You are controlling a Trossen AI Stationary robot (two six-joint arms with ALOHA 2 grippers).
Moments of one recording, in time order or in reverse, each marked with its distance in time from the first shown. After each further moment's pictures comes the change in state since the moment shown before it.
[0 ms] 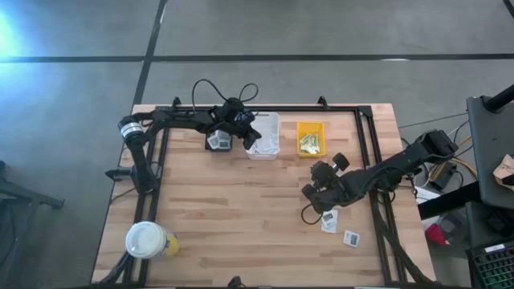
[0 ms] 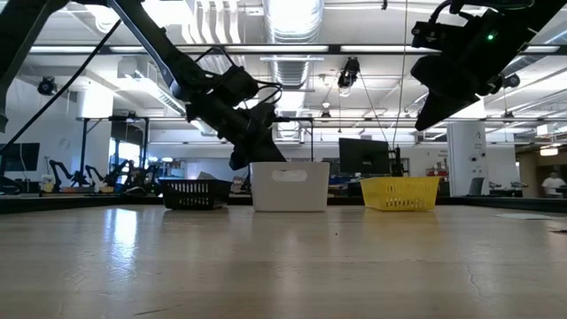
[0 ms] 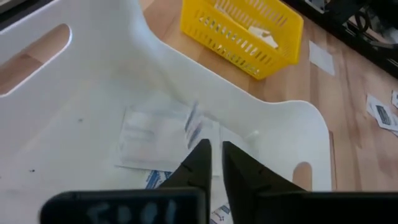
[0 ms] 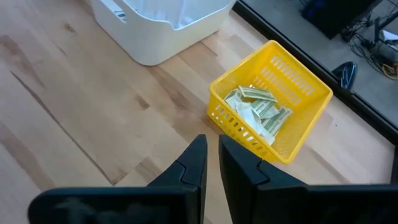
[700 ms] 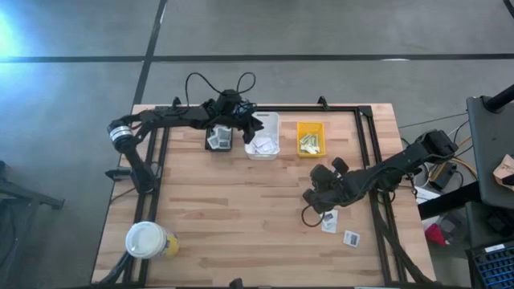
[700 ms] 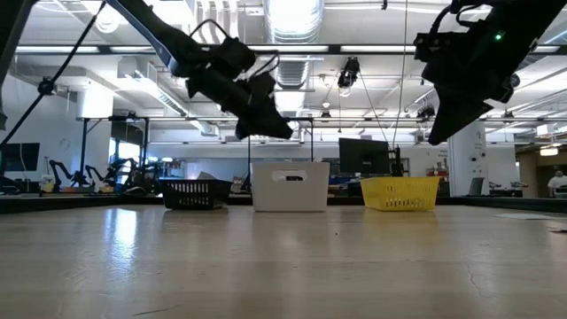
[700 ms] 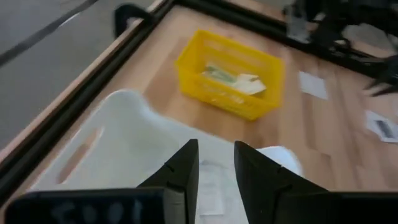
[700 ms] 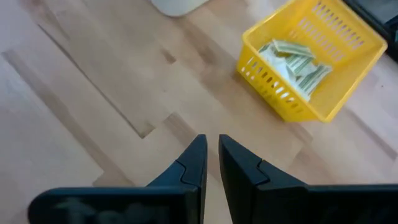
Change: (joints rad) left arm -0.010 -0.102 0.061 -0.045 -0.064 0.122; right arm 0.001 0.000 0.001 0.000 -0.193 0.026
